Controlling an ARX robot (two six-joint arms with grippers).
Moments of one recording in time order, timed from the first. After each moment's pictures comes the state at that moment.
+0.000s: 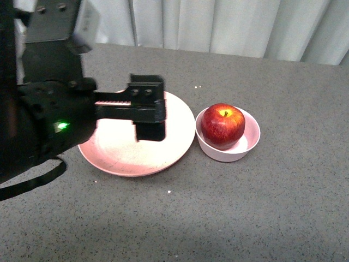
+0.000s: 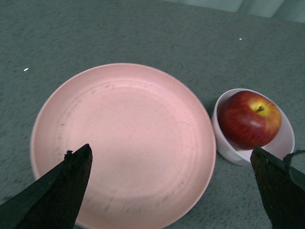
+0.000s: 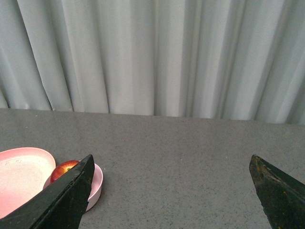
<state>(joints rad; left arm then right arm) -0.48 1.73 0.49 0.83 -0.16 -0.24 0.00 0.00 0.01 0.00 0.00 0.00</state>
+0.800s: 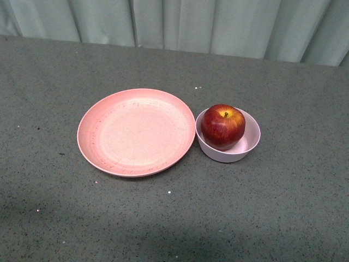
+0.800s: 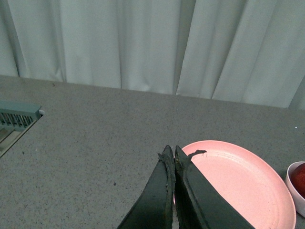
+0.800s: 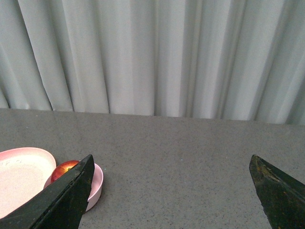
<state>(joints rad) -0.14 1.11 0.02 1.08 -0.14 -0.01 0.00 0.00 0.01 0.00 0.00 0.00</state>
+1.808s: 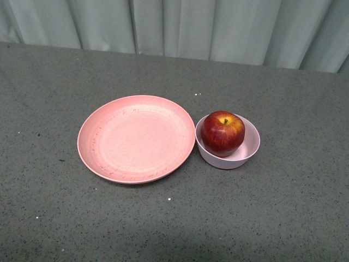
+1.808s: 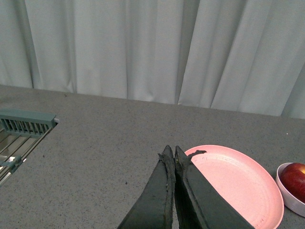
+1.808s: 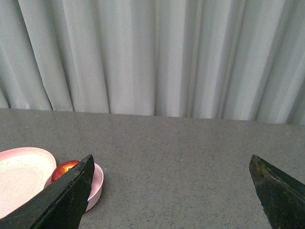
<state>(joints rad) 0.00 0.28 0.02 0.28 0.00 -0.01 0.00 0.00 0.01 0.00 0.00 0.00</state>
